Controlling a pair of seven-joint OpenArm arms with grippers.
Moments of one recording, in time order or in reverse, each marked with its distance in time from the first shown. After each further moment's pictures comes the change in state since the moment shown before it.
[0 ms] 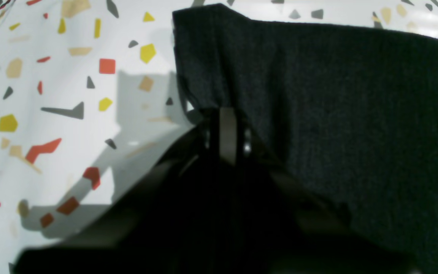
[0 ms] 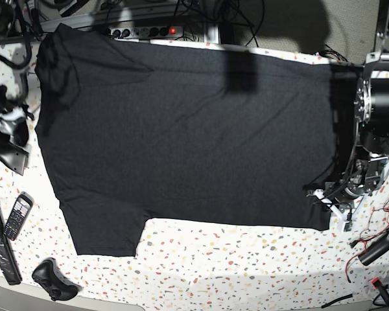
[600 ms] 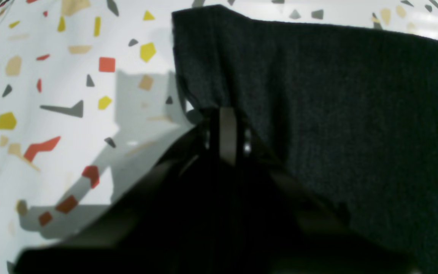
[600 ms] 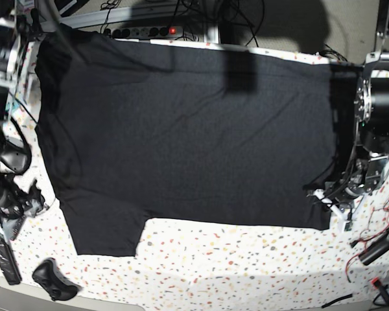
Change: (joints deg) left arm 0.2 0.0 -0.1 0.1 -0.3 0.0 0.2; right arm 47.1 8.5 -31.7 -49.3 -6.7 -4.7 -4.7
